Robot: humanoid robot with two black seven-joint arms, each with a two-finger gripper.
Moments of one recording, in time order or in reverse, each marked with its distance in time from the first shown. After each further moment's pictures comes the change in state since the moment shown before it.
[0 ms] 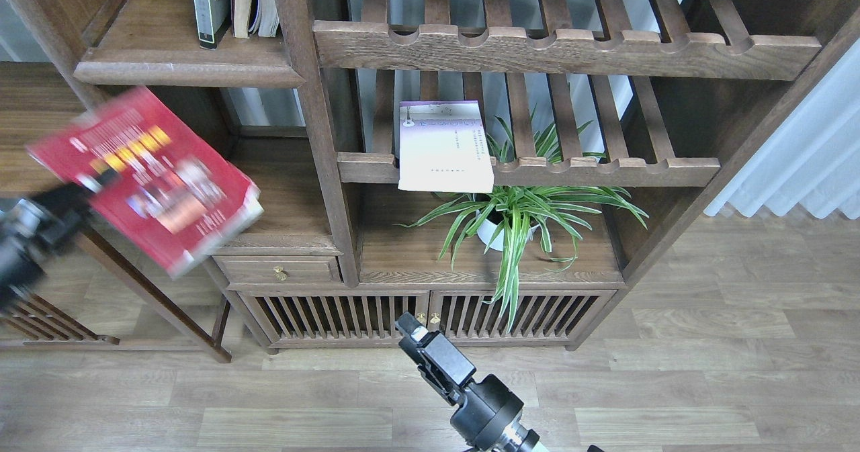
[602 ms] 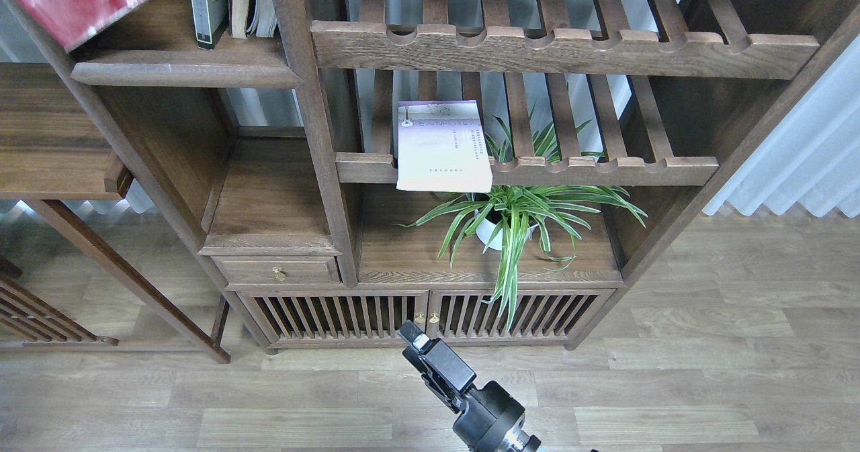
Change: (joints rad) left arm -0.626 0.050 0.121 0.151 0.203 0.000 0.150; right arm -0.008 0.000 -0.010 -0.001 -0.009 0.000 -0.008
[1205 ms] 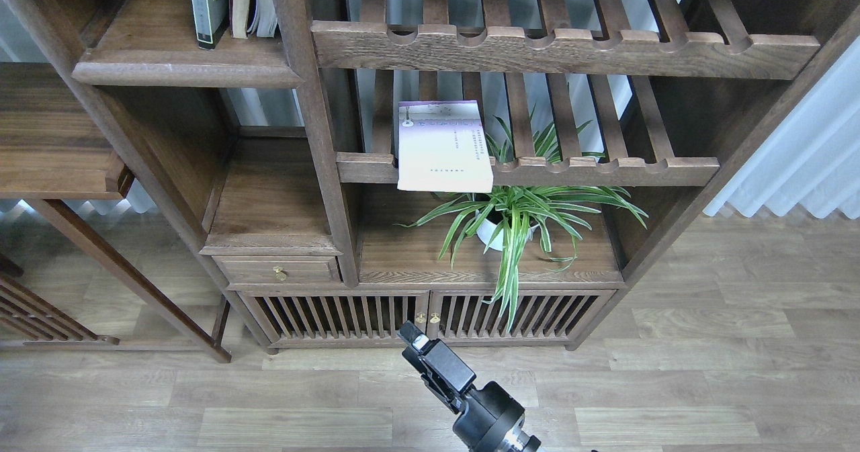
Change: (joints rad) left arm -0.257 -0.055 0.012 0.154 0.468 0.000 0.067; right arm 0.002 0.000 0.001 0.002 0.000 0.000 0.000
